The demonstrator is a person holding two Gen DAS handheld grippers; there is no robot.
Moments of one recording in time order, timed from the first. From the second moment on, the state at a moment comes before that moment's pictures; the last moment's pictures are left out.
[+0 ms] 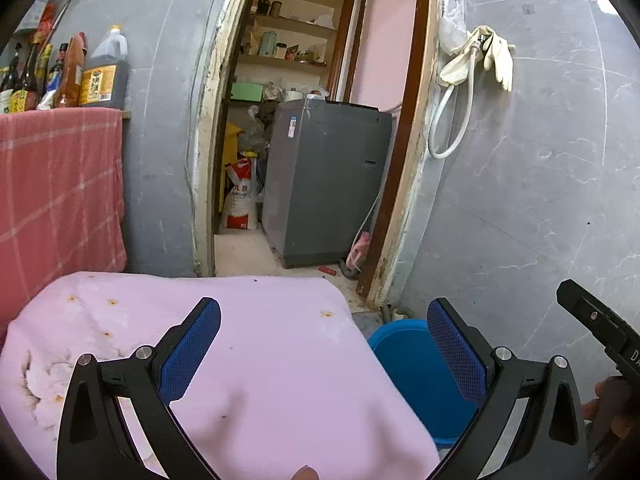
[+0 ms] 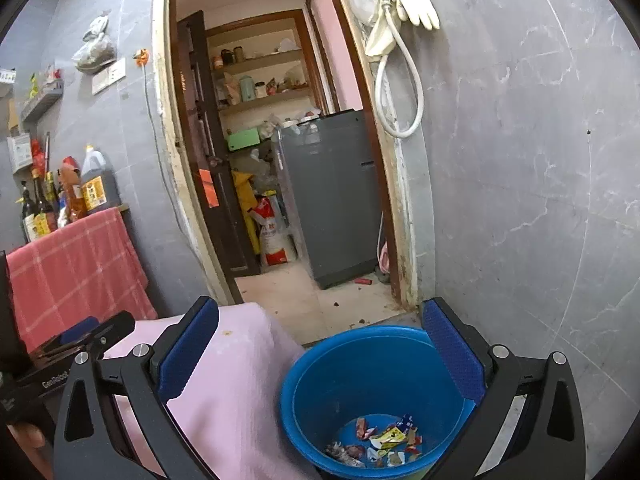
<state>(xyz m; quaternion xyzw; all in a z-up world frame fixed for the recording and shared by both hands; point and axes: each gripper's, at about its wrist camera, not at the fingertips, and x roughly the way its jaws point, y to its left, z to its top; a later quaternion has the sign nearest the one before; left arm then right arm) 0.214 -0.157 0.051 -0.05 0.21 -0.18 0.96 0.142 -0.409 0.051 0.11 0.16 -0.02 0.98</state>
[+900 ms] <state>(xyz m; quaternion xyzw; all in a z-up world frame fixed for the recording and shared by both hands) 0.101 -0.108 0.055 0.00 0.15 -0.15 0.98 0.051 -0.360 0.059 0.07 0.13 0.00 0.99</state>
